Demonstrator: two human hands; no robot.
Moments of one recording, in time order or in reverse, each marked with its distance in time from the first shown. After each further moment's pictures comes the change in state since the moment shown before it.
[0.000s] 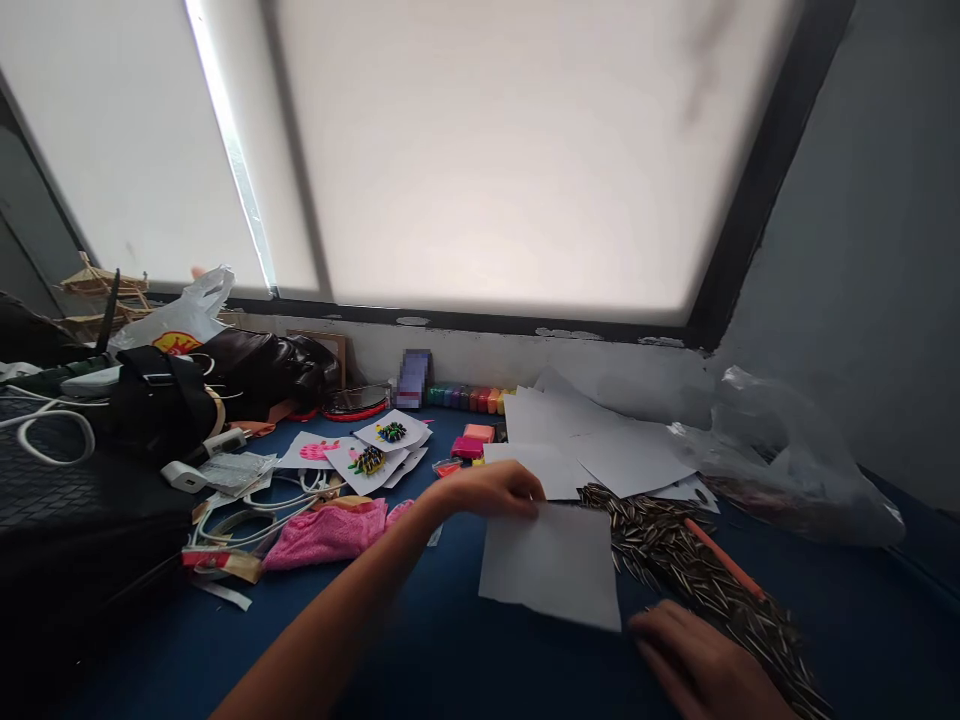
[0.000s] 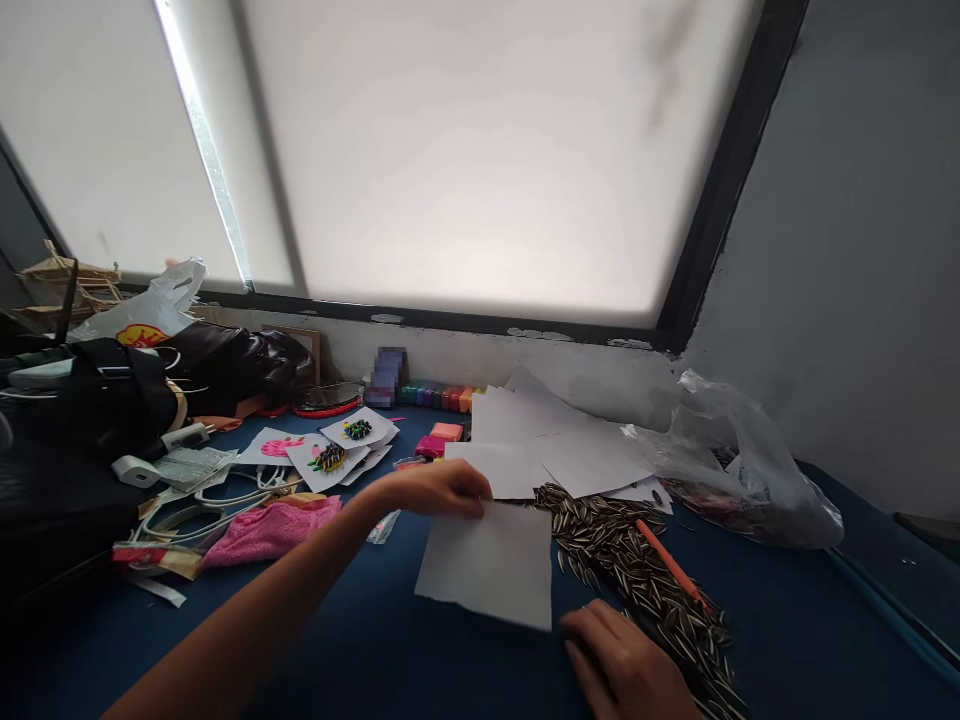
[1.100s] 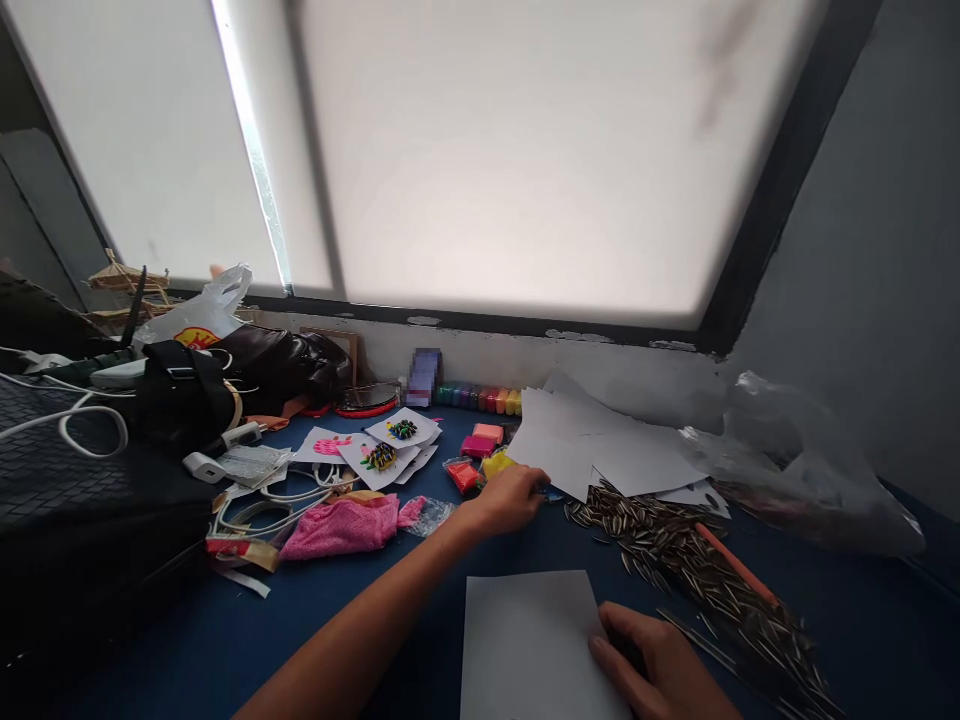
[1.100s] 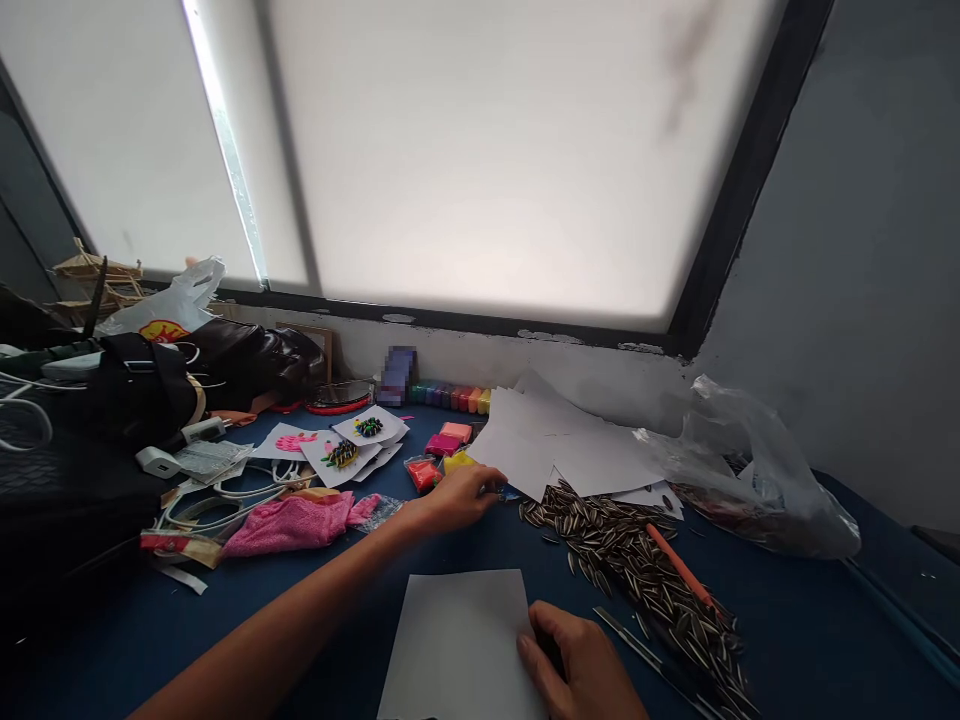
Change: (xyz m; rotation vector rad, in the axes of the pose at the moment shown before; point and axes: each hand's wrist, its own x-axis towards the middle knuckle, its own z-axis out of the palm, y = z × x) left_hand 0.016 -0.012 0.032 0.342 0.384 -0.156; right_hand 0.024 -0.042 0.020 0.432 -0.279 0.298
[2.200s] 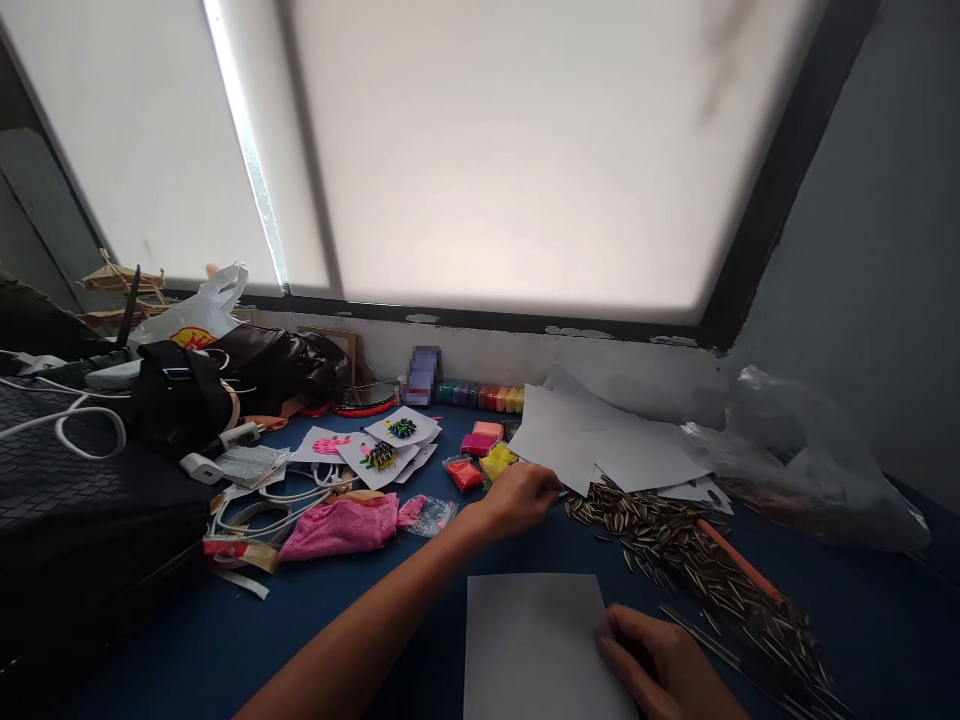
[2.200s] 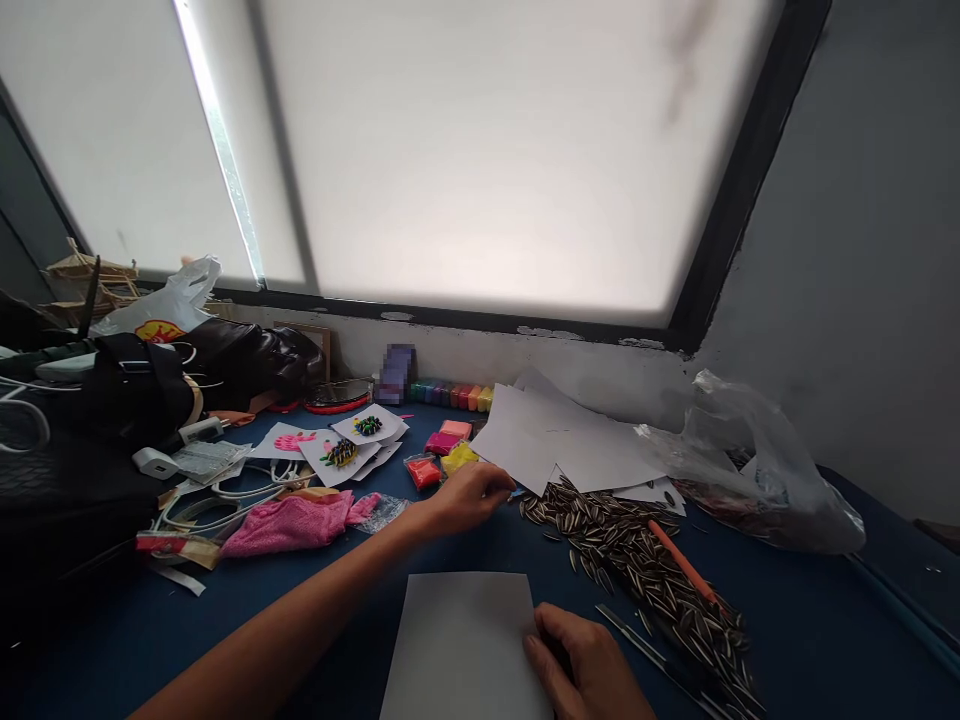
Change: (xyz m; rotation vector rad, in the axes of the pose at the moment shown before) left_hand 0.003 0.003 0.008 -0.106 0.042 0.111; right_hand -0.003 -0.001 0.001 0.055 -0.006 0.003
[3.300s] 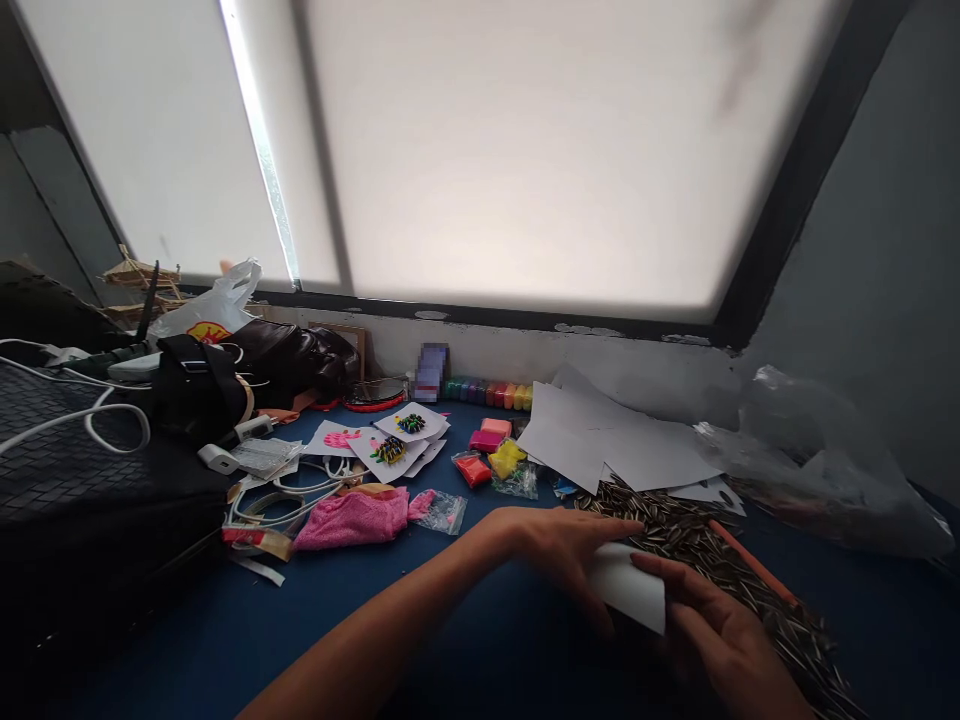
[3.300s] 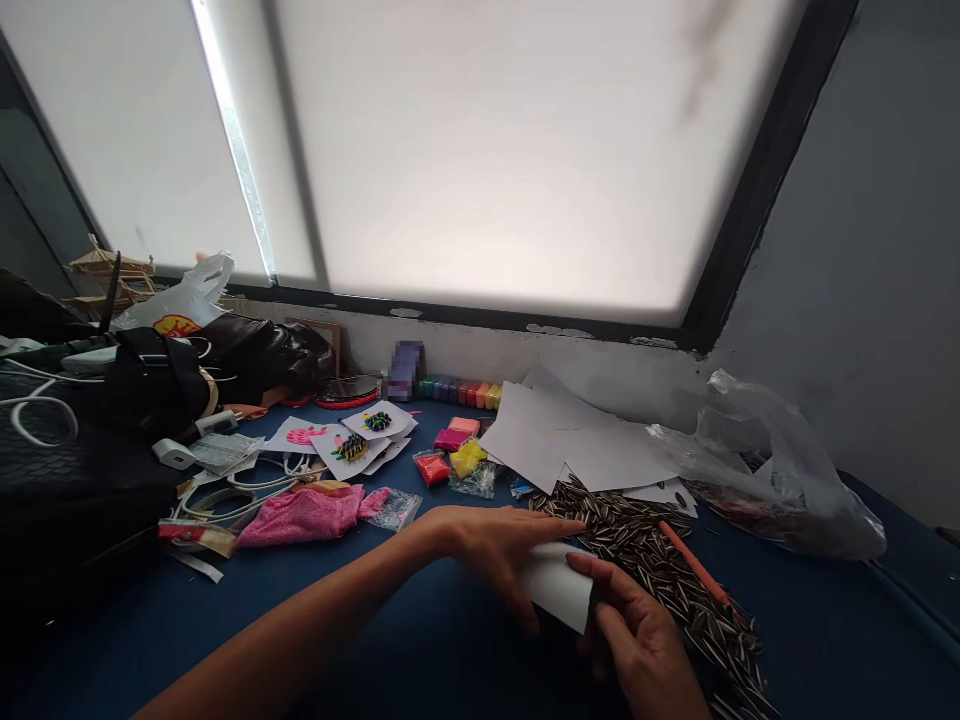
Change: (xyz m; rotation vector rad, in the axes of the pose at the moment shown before) left_hand -0.017 0.044 -0.016 -0.026 -0.605 0.277; right_hand 0.001 0.016 -0.016 0.343 0.394 0.199
